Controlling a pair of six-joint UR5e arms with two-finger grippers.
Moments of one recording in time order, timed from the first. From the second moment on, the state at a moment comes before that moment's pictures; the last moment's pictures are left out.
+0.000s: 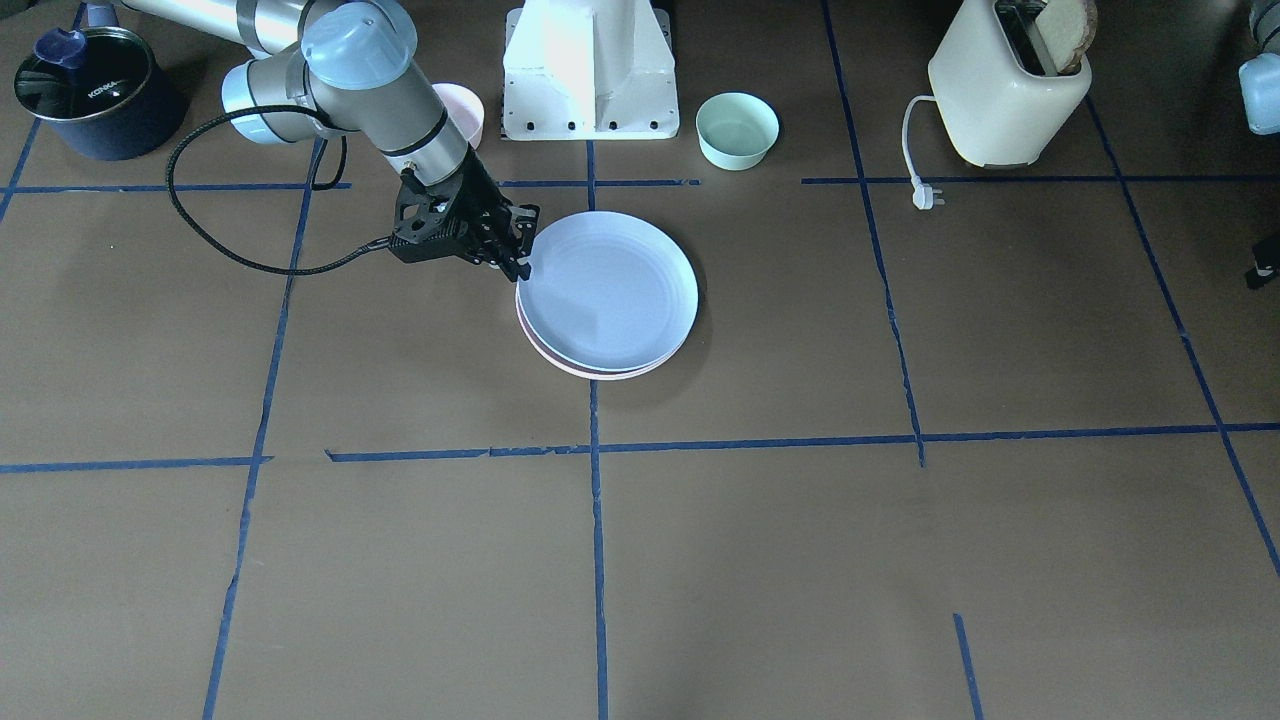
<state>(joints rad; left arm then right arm) -1.41 -1.58 -1.67 -1.61 -2.27 -0.07 0.48 -1.14 1.79 -1.09 1.84 1.45</state>
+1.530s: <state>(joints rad) -1.53 -1.58 -1.56 -1.60 -2.39 0.06 1.10 -1.26 1.92 -1.71 2.21 0.54</state>
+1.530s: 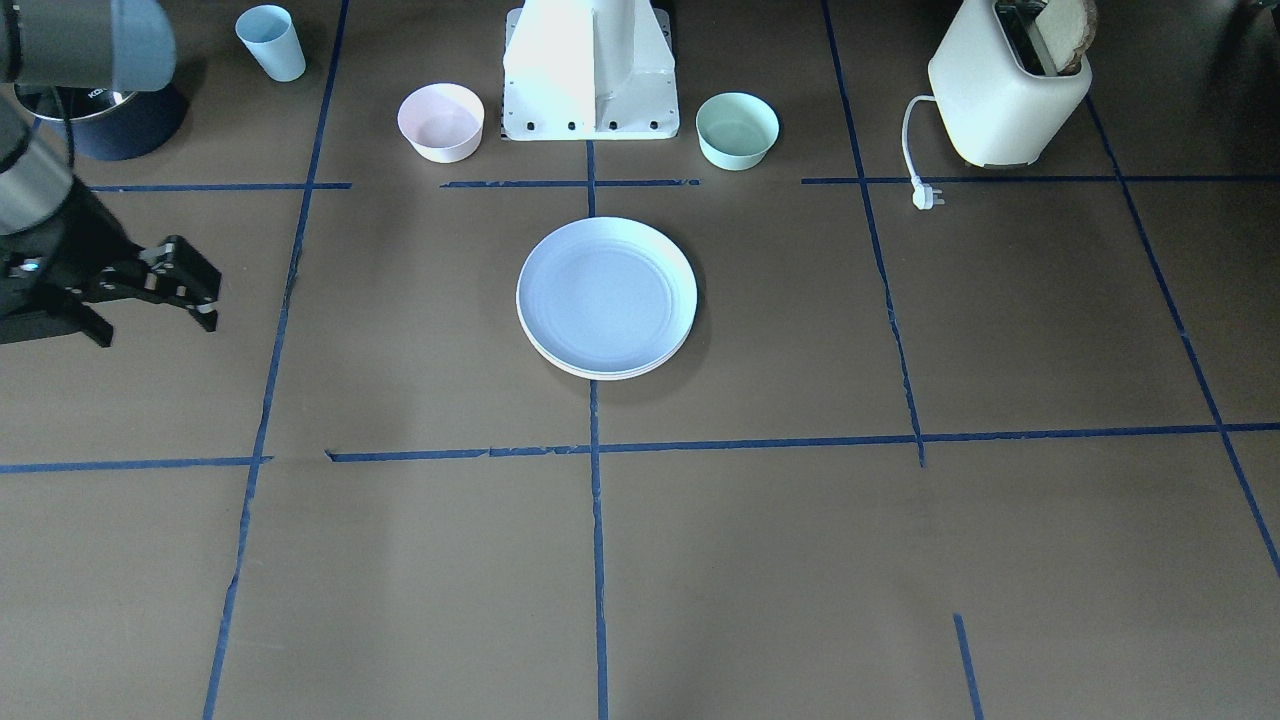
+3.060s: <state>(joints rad) -1.56 -1.57 -1.56 -1.59 -2.39 0.07 1.55 -1.62 1.74 -1.72 2.31 -0.12</state>
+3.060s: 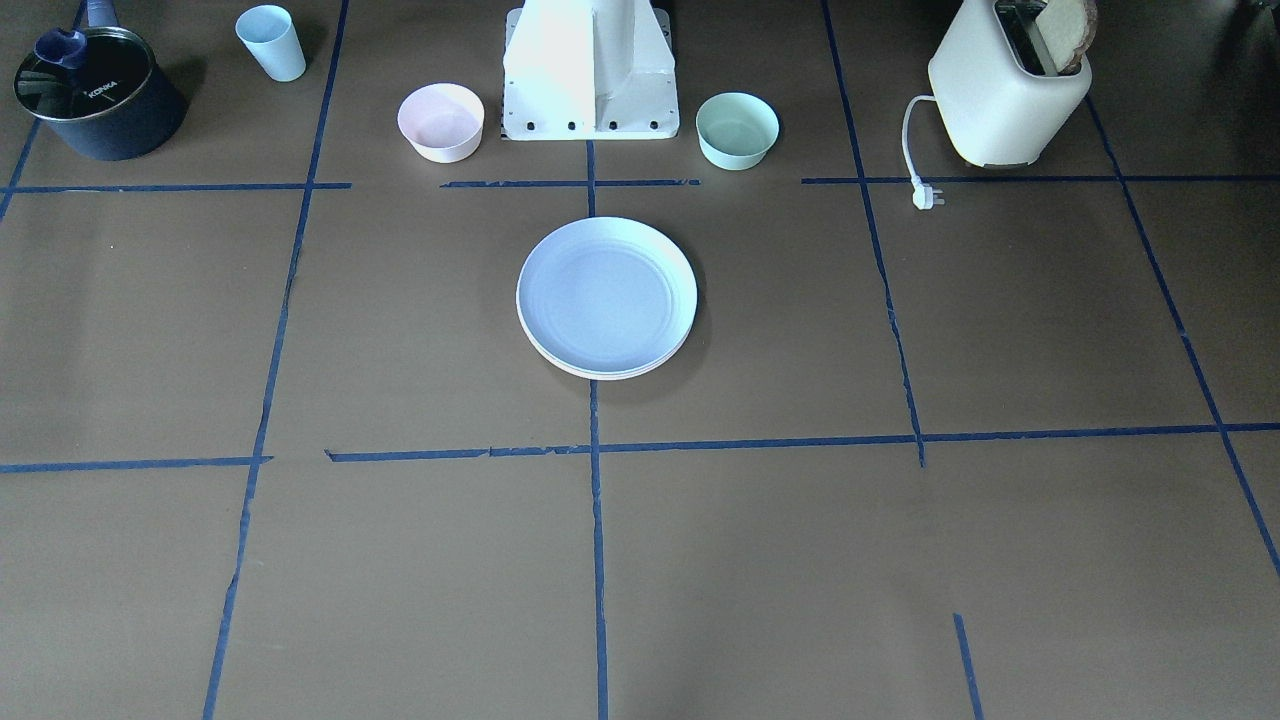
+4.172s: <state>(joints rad) -1.56 -1.57 -1.56 -1.59 -2.39 0.07 1.59 -1.65 1.65 -1.57 2.39 -0.01</state>
